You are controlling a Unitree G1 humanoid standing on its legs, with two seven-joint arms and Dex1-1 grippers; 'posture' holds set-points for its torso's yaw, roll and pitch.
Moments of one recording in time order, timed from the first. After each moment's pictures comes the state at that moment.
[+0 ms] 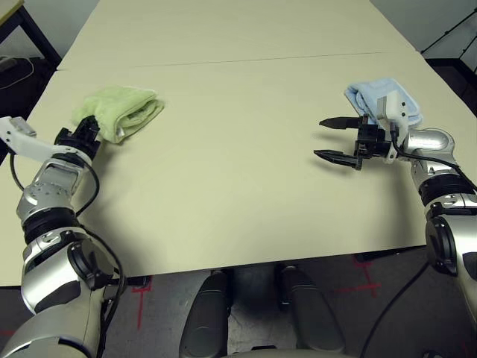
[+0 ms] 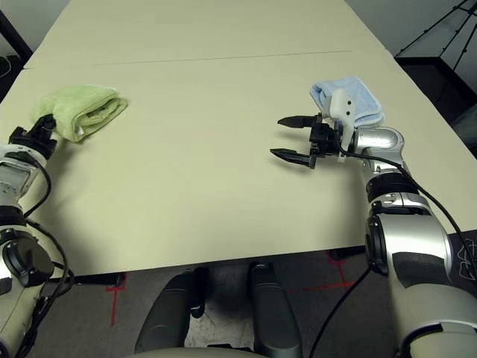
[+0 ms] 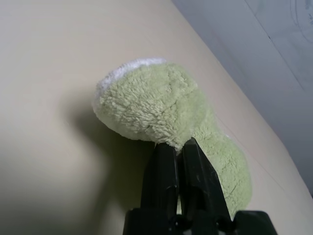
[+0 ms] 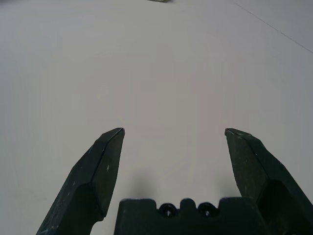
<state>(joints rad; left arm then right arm) -0.68 0.58 0.80 0.67 -0.71 0.48 -0.34 -0.96 -0.54 -0.09 1.14 0.13 -0.45 1.43</state>
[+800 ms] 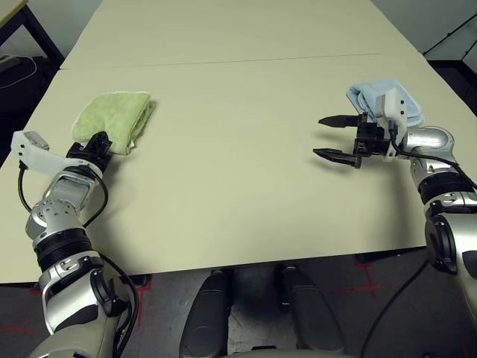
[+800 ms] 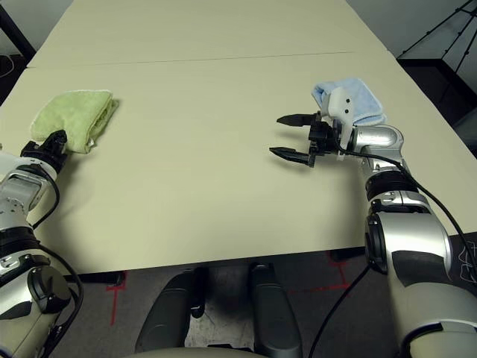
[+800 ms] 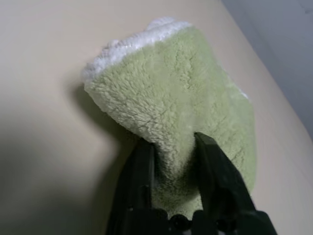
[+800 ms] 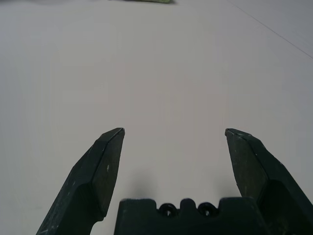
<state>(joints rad) -0.62 0.49 0.73 0.49 -0.76 0.61 -0.07 -0.98 -0.53 -0.09 1.14 0.12 -0.45 1.42</state>
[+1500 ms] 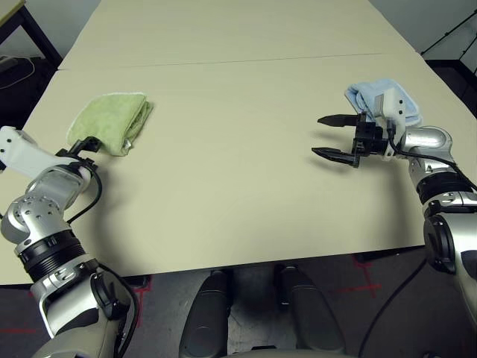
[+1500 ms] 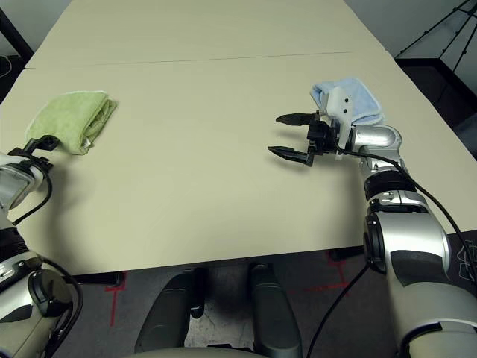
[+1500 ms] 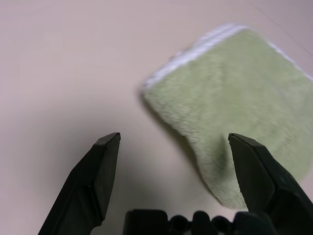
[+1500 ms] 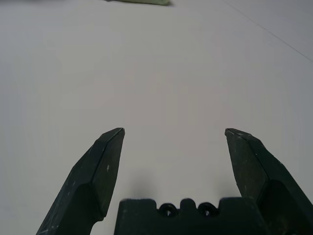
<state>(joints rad) -0.46 0.60 0.63 0.04 -0.76 0.93 0.17 -0.98 -0.52 -0.09 1.15 0.12 -0.46 1.41</state>
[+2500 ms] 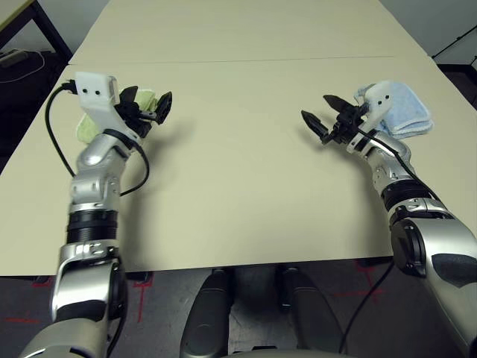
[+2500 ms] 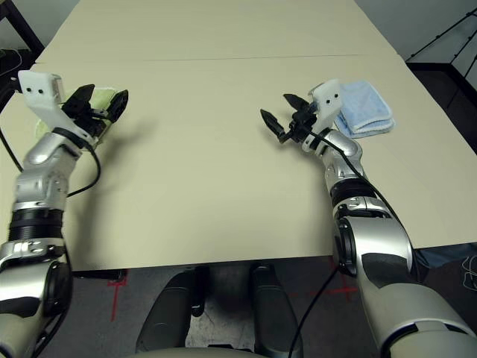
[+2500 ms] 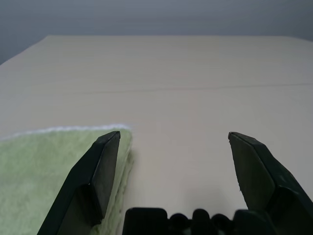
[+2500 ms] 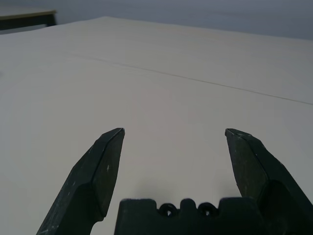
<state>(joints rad) -0.71 0.43 0.23 0.63 -0.25 -0.08 -0.25 -0.95 -0.33 -0.23 1.14 0.16 -0.41 0.57</state>
